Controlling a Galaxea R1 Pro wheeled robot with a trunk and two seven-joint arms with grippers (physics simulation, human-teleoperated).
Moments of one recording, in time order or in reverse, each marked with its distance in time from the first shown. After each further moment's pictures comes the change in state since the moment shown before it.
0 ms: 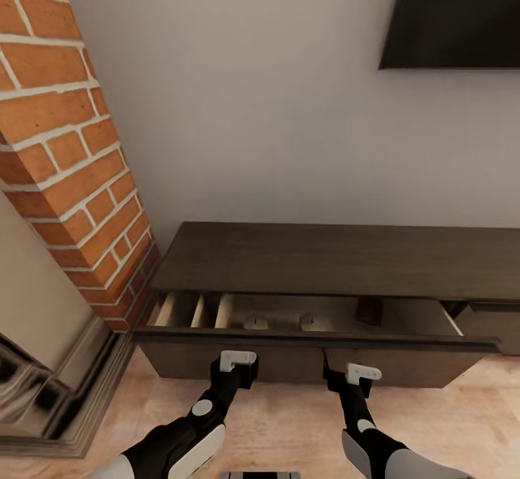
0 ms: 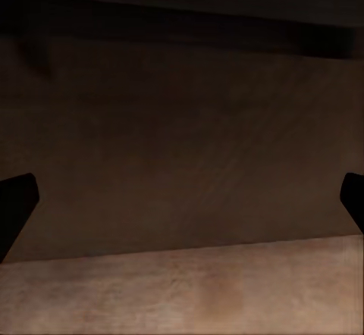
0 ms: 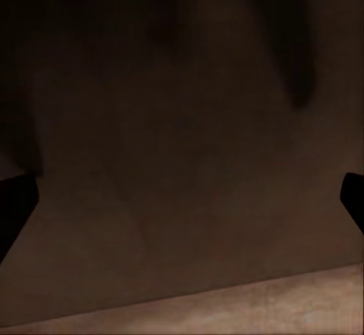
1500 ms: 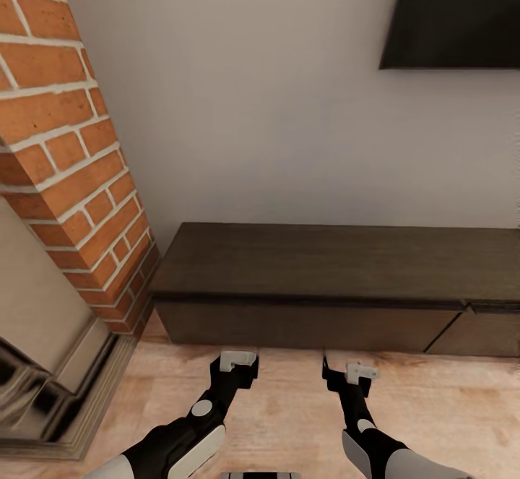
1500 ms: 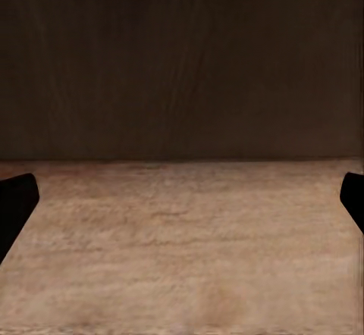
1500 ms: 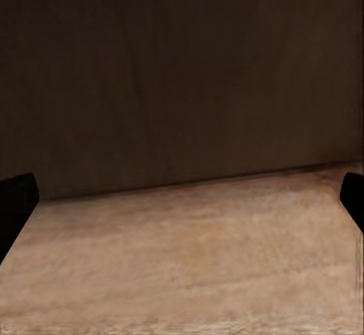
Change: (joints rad) left arm 0.000 0.001 -0.003 0.000 -0.002 -0.006 0.000; right arm 0.000 -0.001 0.006 -0.001 0.008 0.002 0.003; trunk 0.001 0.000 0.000
